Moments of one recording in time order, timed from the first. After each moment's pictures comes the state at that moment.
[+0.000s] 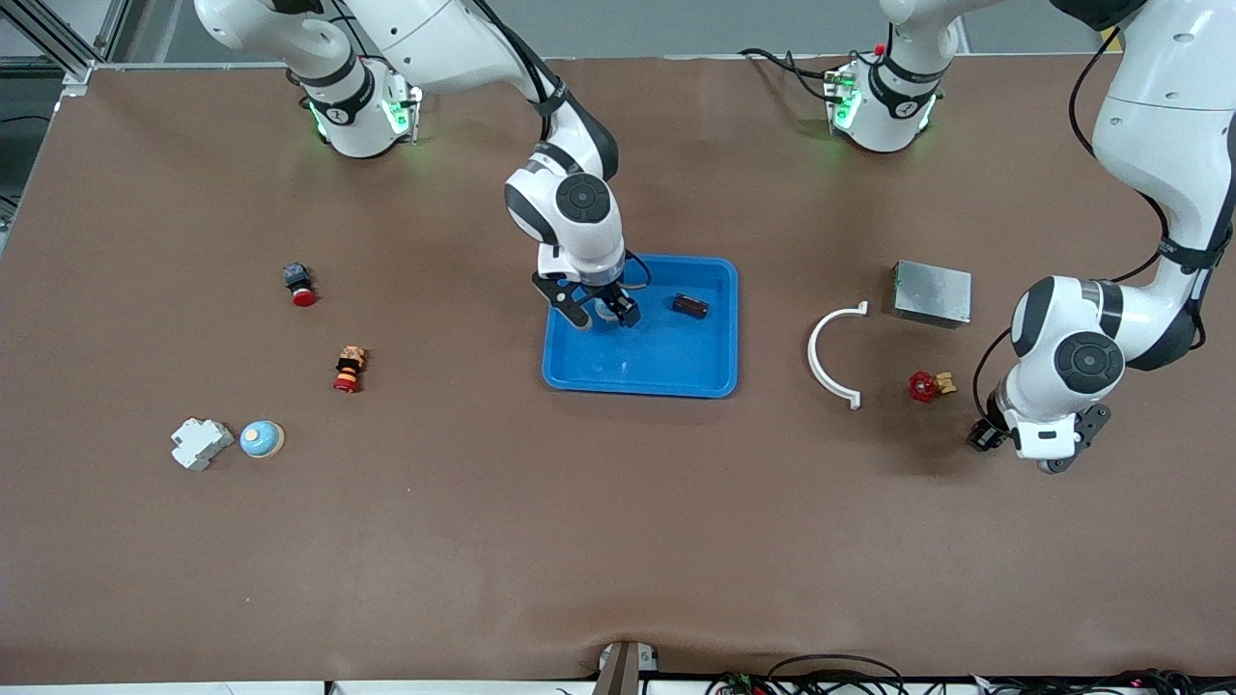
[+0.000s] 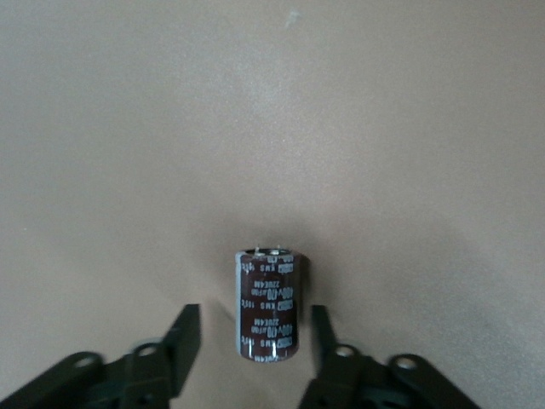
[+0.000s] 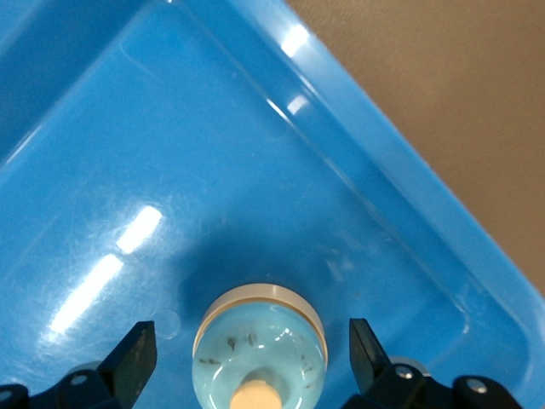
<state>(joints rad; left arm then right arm) 0.30 0.62 -0.25 -1.86 0.54 2.43 -1.09 0.84 0.62 0.03 -1.83 0.02 2.46 1.66</state>
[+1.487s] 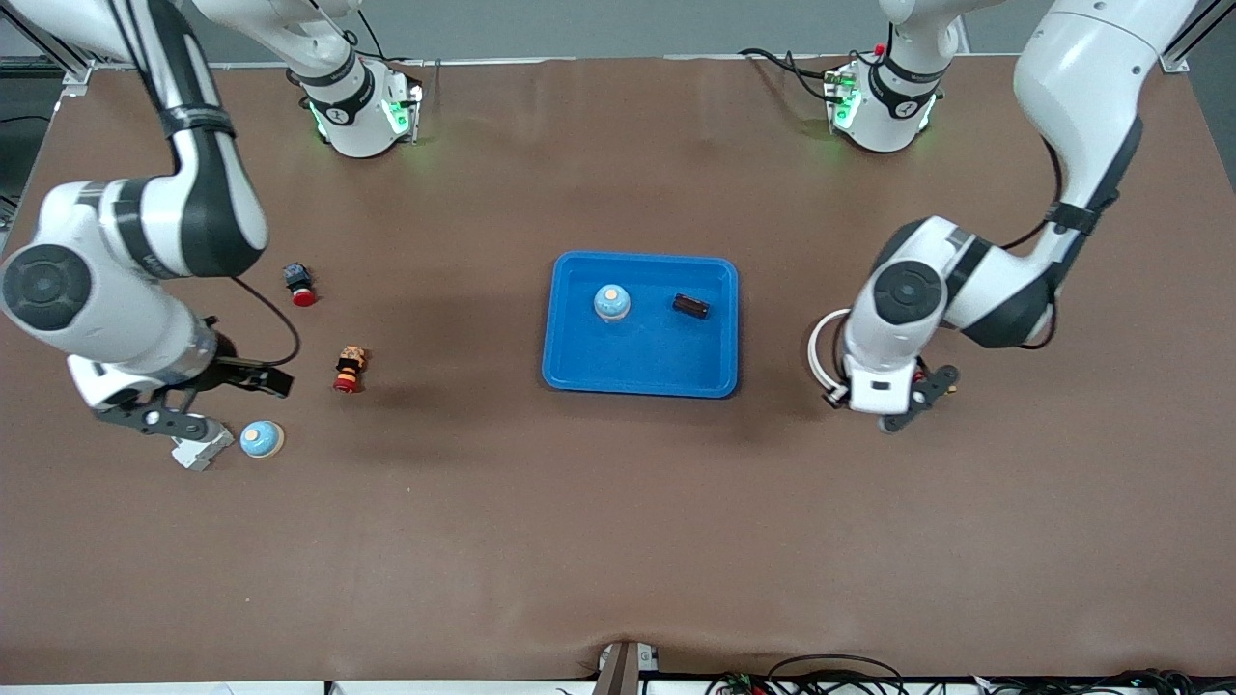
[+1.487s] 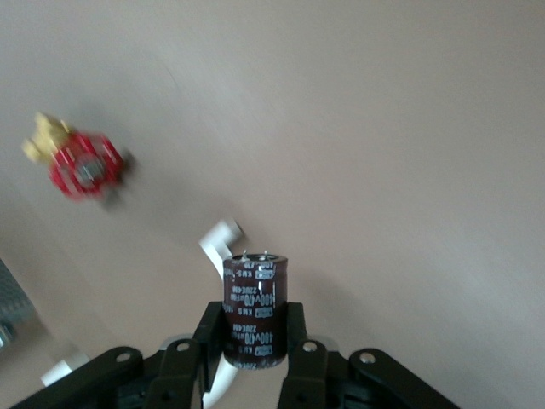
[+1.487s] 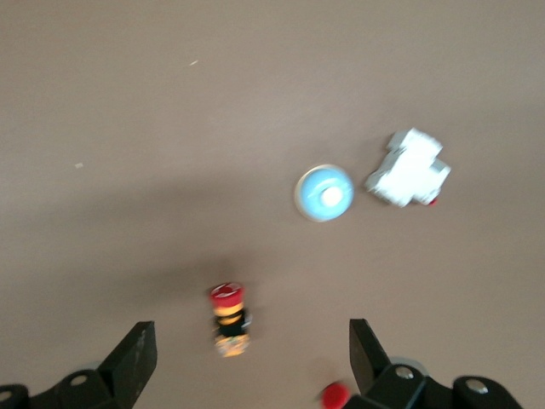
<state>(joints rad) 0.27 0.52 -0.73 -1.91 0.61 2.19 -1.45 0.06 0.28 -0.04 -1.75 -0.10 2.00 0.23</state>
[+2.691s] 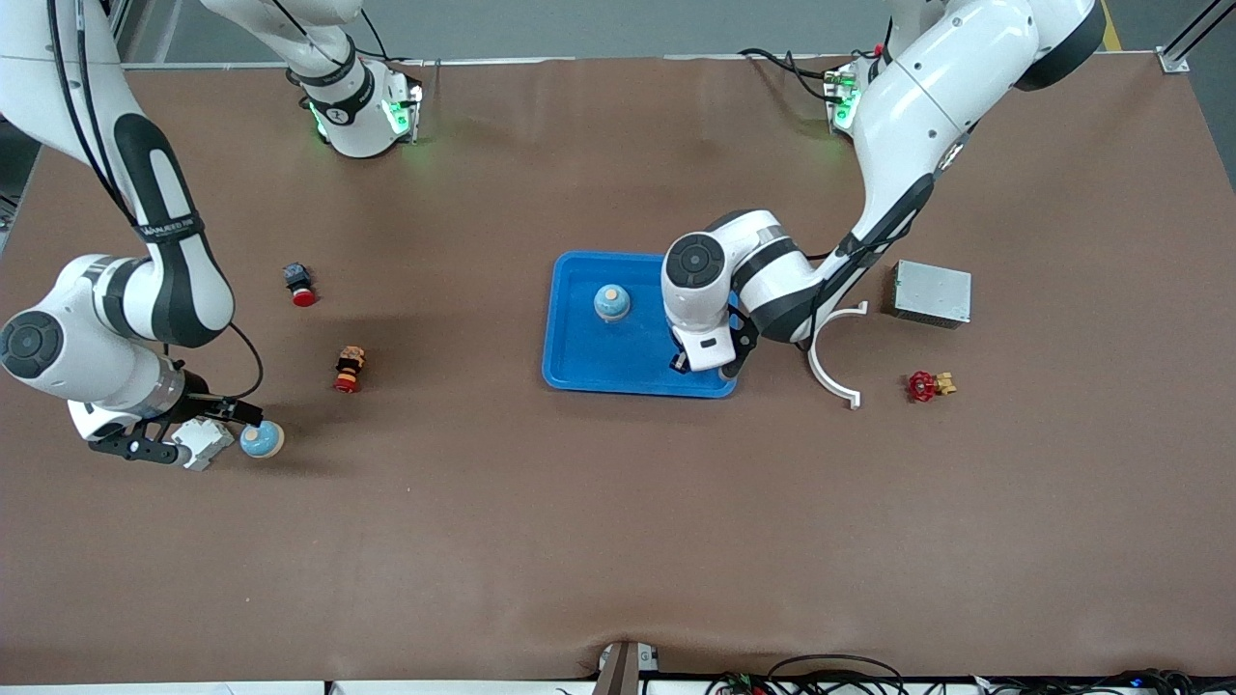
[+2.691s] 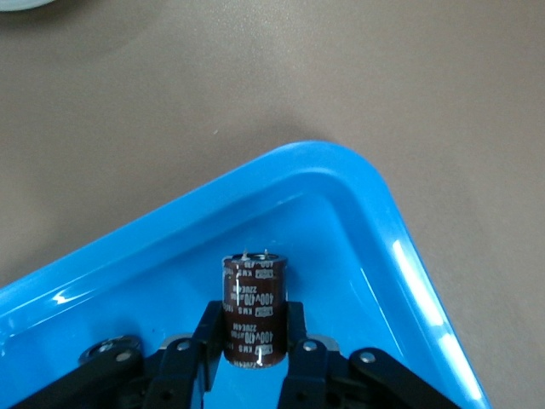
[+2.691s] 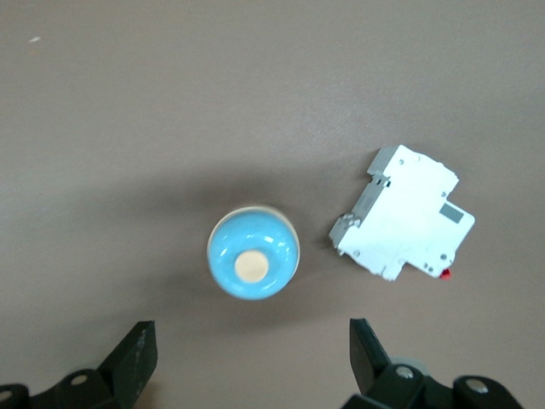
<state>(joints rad) -0.13 0.77 -0.65 -1.73 0.61 2.20 -2.11 -0.12 0.49 -0.03 -1.87 0.00 2.36 0.04</state>
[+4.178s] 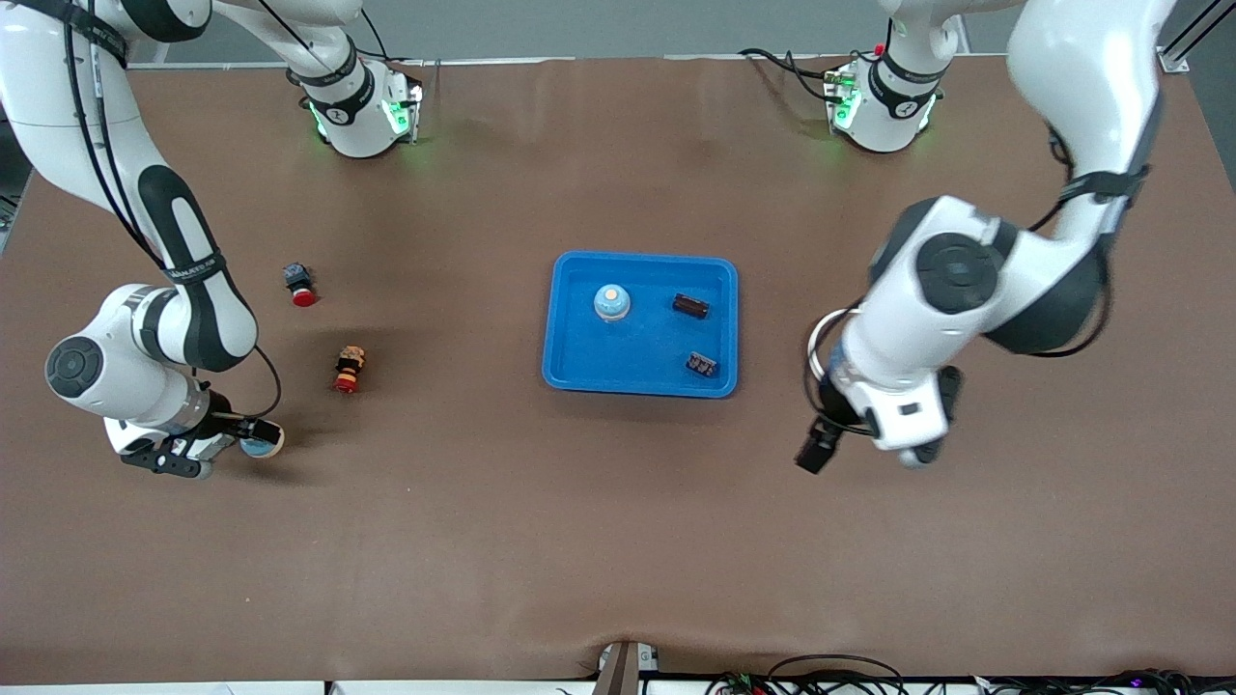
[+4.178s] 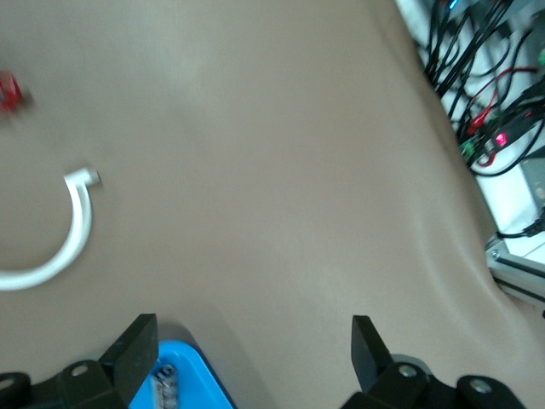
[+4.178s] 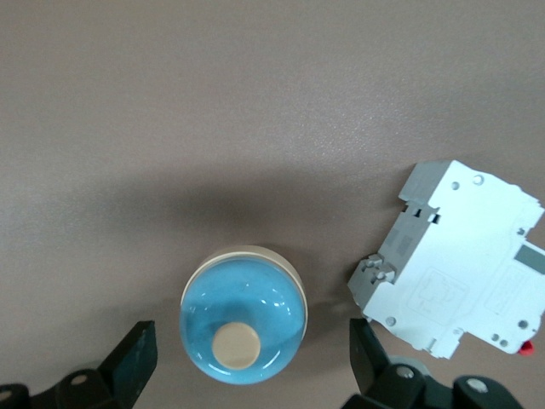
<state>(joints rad) 0.15 0.55 -0.65 -1.43 0.36 2.05 -1.53 -0.14 0.62 -0.02 -1.84 0.04 2.48 0.03</state>
